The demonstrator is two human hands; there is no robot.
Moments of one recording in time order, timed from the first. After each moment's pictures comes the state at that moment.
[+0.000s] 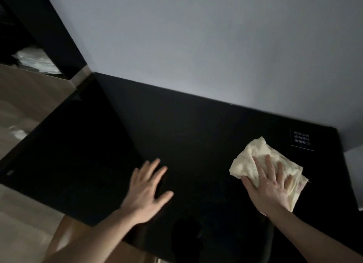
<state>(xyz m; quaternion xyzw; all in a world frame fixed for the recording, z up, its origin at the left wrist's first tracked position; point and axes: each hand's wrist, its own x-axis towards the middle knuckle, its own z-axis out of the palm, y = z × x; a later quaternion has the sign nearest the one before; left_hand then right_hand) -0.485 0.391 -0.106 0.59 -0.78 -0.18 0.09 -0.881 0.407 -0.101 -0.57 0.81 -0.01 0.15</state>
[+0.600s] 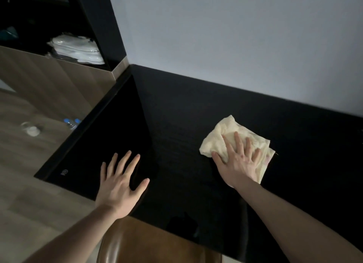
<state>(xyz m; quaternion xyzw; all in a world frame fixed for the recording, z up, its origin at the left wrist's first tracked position) -0.195 0.361 -0.135 0.67 -0.74 -0.08 0.05 -0.566 0.315 -0.108 -0.63 0.77 -0.01 0.12</state>
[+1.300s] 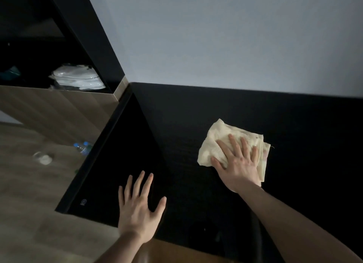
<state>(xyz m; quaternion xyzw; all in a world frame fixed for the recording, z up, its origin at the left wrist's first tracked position) -0.198 0.359 -0.130 0.68 -0.73 -0.10 0.02 -0.530 0.304 -0.119 -0.65 0.75 -0.08 0.12</state>
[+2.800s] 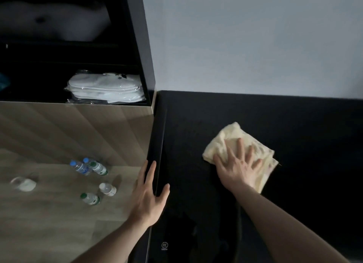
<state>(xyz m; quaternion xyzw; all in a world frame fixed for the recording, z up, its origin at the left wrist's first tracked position) 0.015 0.178 -0.129 0.61 -0.72 -0.30 0.16 -0.265 0.197 -0.063 -0.44 0.89 0.01 0.16</state>
